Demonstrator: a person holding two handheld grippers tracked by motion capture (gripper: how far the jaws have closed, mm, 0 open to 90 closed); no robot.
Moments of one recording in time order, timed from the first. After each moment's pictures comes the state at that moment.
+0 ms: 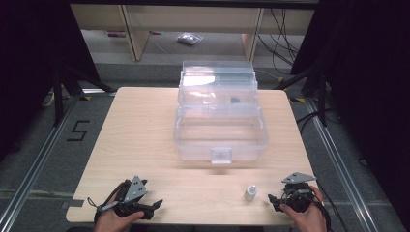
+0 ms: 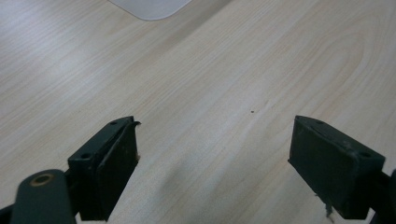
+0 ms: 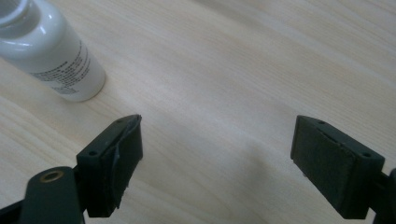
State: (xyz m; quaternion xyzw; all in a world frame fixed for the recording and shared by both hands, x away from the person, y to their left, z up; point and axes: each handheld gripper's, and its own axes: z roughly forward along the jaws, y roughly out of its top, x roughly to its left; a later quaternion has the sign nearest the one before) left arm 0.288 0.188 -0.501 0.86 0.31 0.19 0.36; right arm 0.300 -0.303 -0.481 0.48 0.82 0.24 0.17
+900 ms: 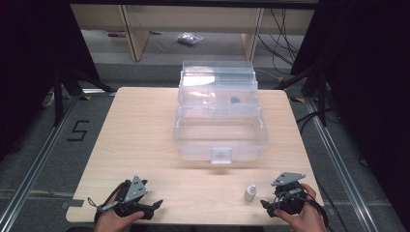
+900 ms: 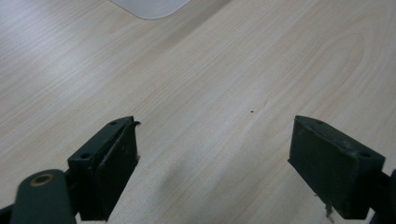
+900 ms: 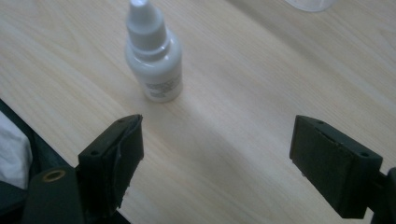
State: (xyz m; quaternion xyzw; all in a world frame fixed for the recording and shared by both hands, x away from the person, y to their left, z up) left arm 0.290 0.188 -0.501 0.86 0.31 0.19 0.36; right arm 0.291 -0.272 -0.452 0.41 0.88 0.22 0.14
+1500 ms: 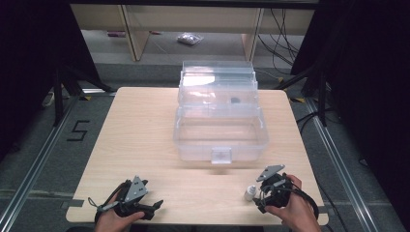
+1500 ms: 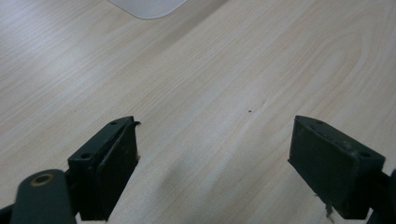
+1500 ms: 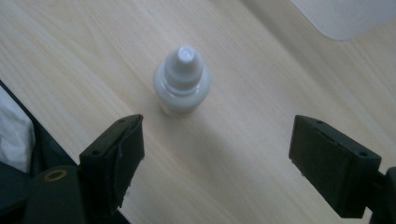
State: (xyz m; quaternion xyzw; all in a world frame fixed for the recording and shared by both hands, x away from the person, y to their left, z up) left arm 0.289 0.187 -0.502 0.86 0.31 0.19 0.37; right arm 0.308 -0.237 -0.439 0.36 0.91 0.16 0.13
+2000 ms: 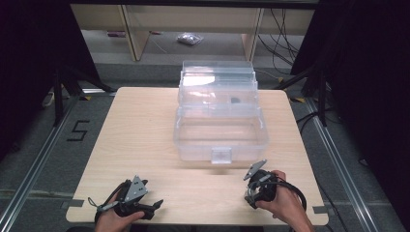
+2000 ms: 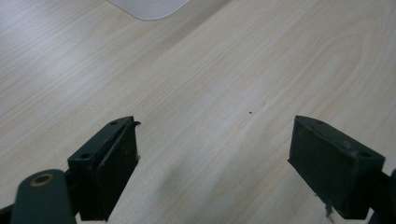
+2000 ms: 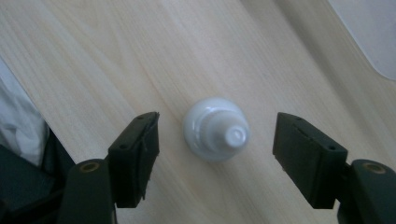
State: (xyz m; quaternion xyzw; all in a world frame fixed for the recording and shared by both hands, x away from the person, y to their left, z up) left arm 0.289 0.187 -0.502 0.85 0.32 0.19 0.37; right arm 0.329 -0.211 -0.448 0.29 0.94 0.13 0.09
